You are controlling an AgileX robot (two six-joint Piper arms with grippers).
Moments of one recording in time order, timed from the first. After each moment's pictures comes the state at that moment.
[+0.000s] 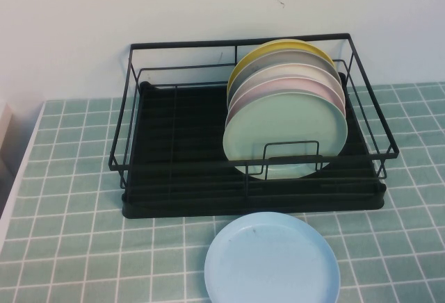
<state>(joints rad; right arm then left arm) -0.09 -0.01 0.02 -0.01 0.41 -0.16 0.17 -0.01 0.02 -0.15 0.37 0.14</state>
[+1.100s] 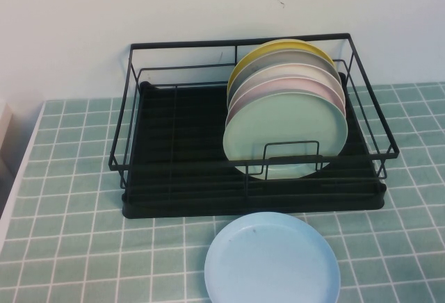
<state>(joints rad) -0.09 -0.01 0.03 0.85 0.37 -0.13 0.17 -0.01 0.02 -0.15 0.37 0.14</state>
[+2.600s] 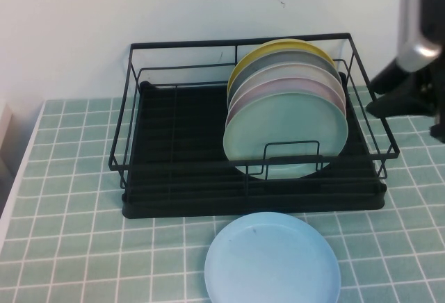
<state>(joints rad) 0.21 1.50 -1.42 0.55 1.08 -1.35 0.17 -0.01 0.02 -0.15 0.37 0.14</state>
